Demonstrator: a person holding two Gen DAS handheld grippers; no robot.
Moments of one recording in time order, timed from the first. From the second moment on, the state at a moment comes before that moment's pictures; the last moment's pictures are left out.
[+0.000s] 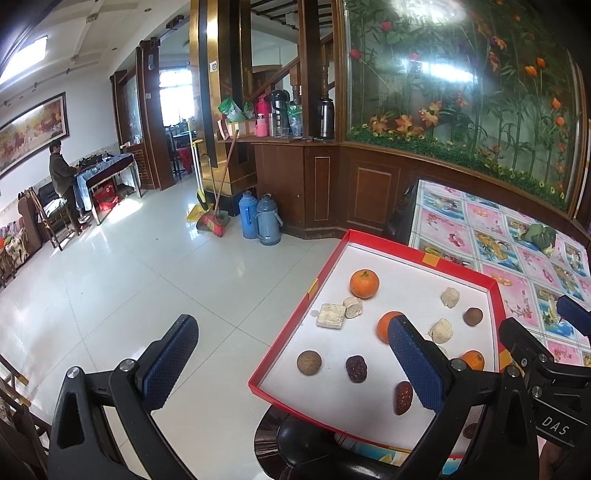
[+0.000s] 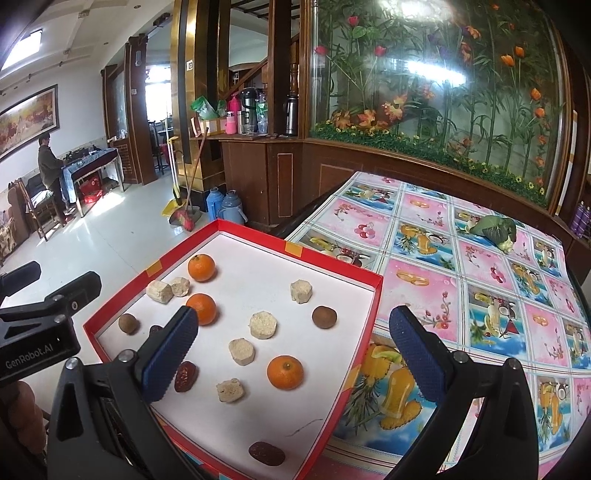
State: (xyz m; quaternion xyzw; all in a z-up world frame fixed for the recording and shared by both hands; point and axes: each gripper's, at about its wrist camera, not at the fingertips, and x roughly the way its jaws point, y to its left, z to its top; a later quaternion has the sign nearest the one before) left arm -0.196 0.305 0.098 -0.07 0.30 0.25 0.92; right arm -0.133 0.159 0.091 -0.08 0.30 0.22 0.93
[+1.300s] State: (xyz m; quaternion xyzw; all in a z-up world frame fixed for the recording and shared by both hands) left arm -0.204 0.286 0.109 -0.06 0.29 0.25 0.92; right arm -0.143 0.147 0.106 -0.06 0.28 0.22 0.93
